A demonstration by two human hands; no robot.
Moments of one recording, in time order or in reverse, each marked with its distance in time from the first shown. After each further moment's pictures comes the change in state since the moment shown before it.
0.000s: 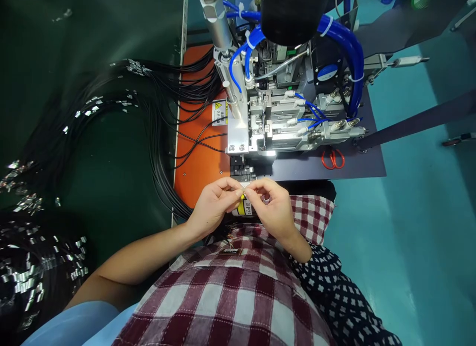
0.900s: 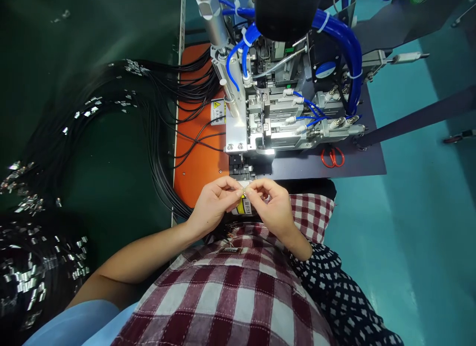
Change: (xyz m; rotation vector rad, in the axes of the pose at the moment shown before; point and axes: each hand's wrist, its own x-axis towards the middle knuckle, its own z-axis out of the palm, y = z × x) left_hand 0.002 -0.004 -0.002 0.002 -0.030 0.051; right_hand -0.002 0.004 -0.001 0.119 -0.028 0.066
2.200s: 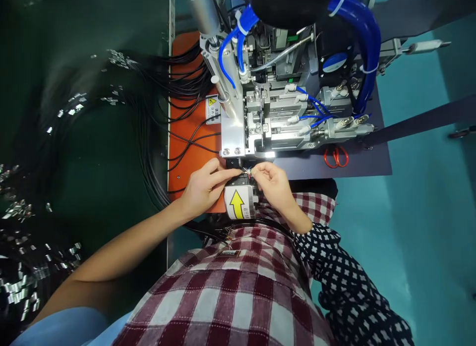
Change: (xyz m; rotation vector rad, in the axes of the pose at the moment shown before) left_hand 0.040 0.017 -0.048 1.285 -0.056 0.711; right_hand 0.055 0.027 -0.007 0.077 -0.040 0.171
